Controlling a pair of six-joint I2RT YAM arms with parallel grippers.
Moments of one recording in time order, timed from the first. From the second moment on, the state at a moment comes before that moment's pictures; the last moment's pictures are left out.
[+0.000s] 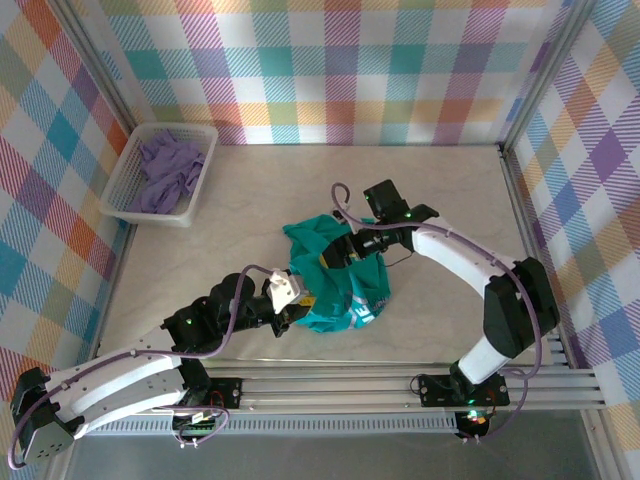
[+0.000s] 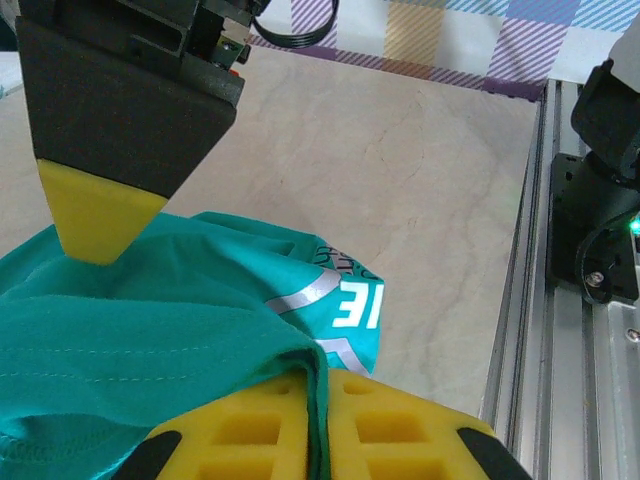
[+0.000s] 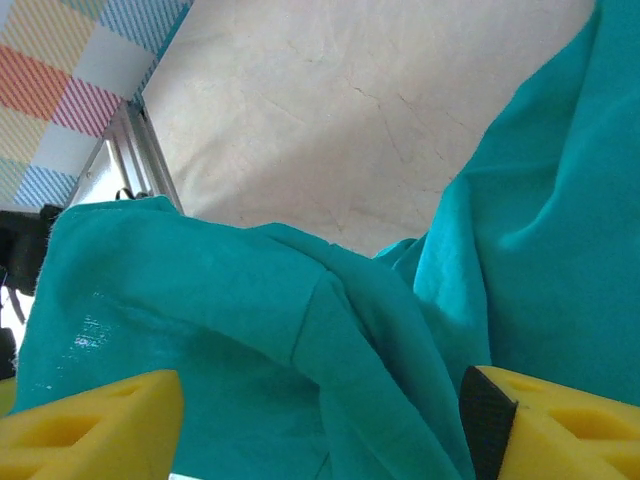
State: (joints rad) left arm -0.95 0.76 0.51 -0.11 0.17 0.08; right arm 0.57 1.60 1.20 -0.58 -0.77 0.04
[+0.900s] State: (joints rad) left arm -0.82 0.79 0.64 0.02 0.06 0.12; right arm 0.48 1.20 0.73 0.23 -0.74 0.14
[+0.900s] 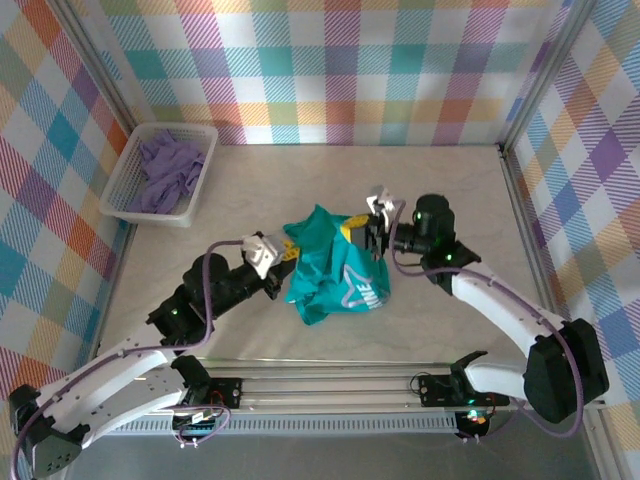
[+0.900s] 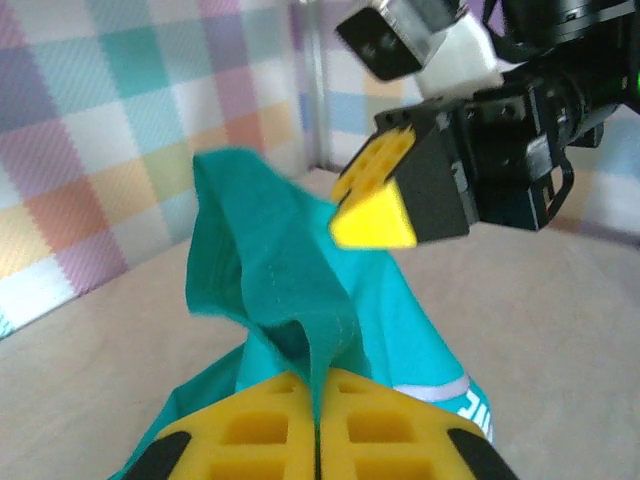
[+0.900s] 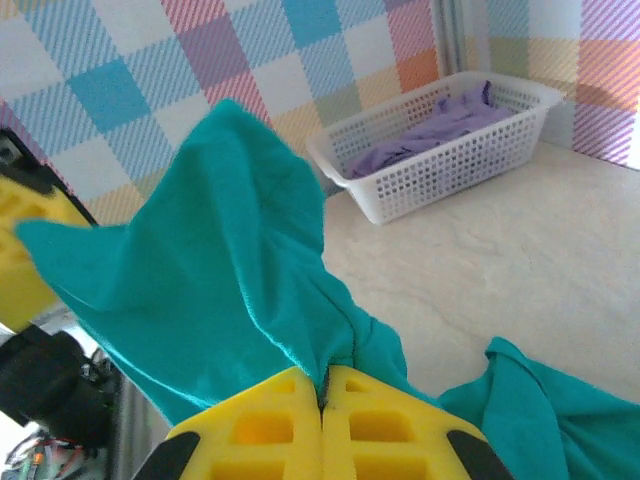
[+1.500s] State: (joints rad) left arm -1.04 0.96 0.46 -0.03 0.12 0.25; right arm 0.58 0.91 0.45 -0.14 -0.30 0.26
